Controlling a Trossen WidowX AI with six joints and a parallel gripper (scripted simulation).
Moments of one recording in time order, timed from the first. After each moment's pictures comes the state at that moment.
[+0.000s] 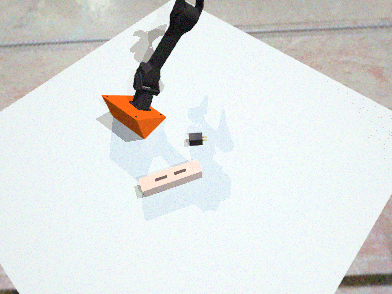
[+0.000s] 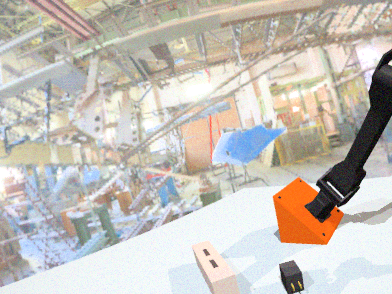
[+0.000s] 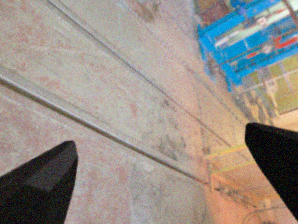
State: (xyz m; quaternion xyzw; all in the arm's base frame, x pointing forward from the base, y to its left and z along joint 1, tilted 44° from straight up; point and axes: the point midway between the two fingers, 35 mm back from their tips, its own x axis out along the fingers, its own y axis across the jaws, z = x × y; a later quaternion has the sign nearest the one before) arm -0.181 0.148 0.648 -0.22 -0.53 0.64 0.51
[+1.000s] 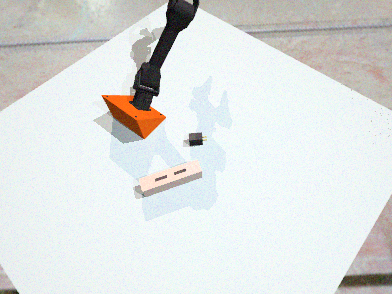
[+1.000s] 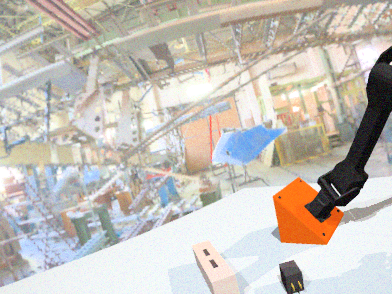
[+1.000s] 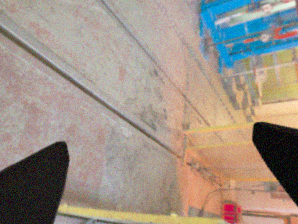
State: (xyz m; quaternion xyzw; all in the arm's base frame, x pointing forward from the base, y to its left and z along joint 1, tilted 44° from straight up) arm -0.178 0.204 0.622 -0.30 -0.54 0.58 0.53
